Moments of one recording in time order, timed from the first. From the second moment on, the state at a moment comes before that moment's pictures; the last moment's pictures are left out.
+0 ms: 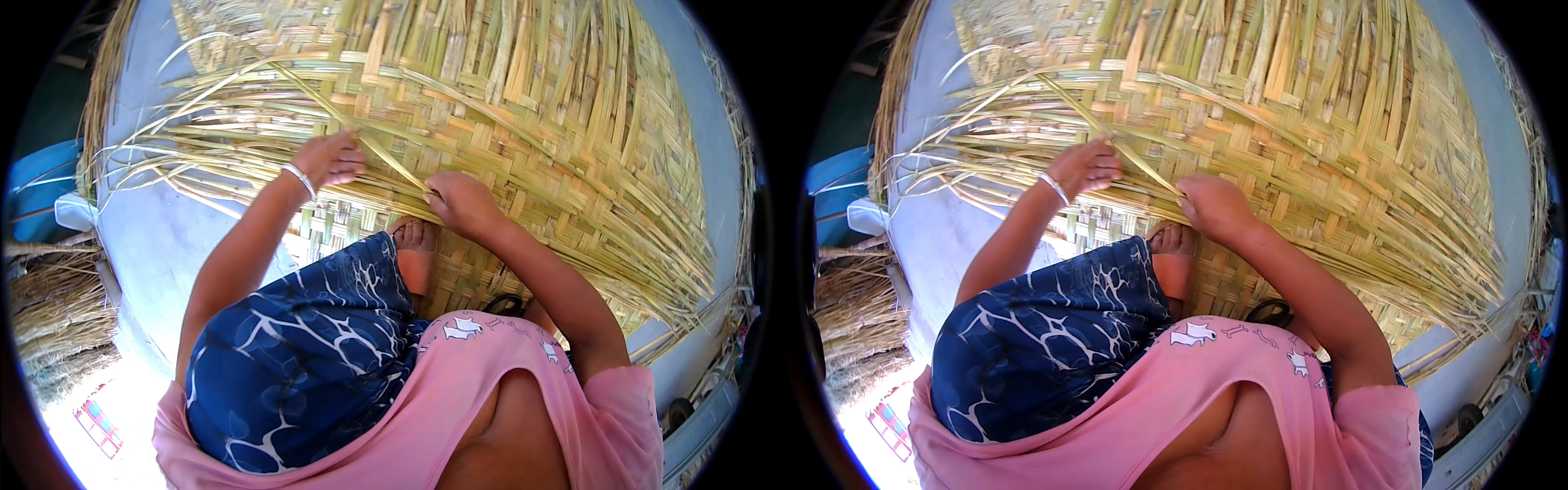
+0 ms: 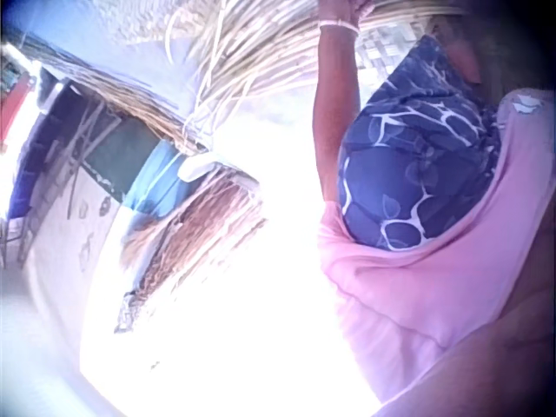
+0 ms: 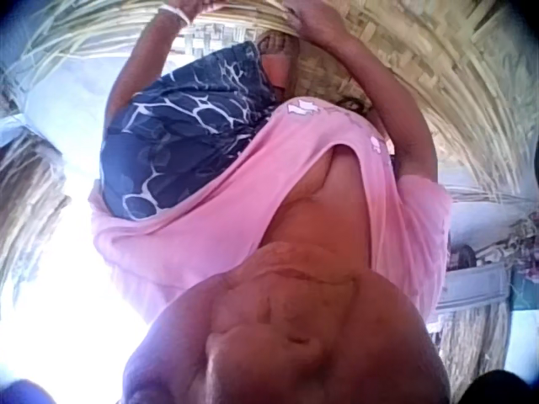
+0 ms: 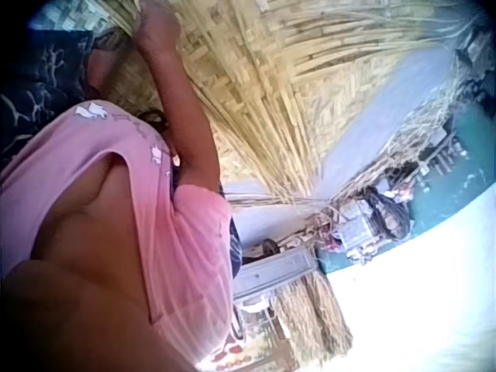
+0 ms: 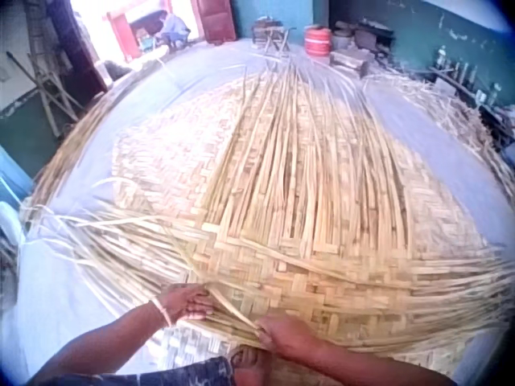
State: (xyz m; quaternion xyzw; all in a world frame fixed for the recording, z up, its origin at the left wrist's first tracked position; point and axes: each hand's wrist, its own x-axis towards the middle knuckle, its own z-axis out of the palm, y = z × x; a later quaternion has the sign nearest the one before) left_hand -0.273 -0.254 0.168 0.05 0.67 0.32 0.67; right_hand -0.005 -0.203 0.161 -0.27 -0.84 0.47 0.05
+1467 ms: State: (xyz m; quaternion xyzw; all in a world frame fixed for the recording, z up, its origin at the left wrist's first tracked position) left_hand -0.137 -0.182 0.517 0.75 0.54 0.18 0.34; right_hand 0.808 -0.204 0.409 -0.90 -0.42 -0.10 0.12
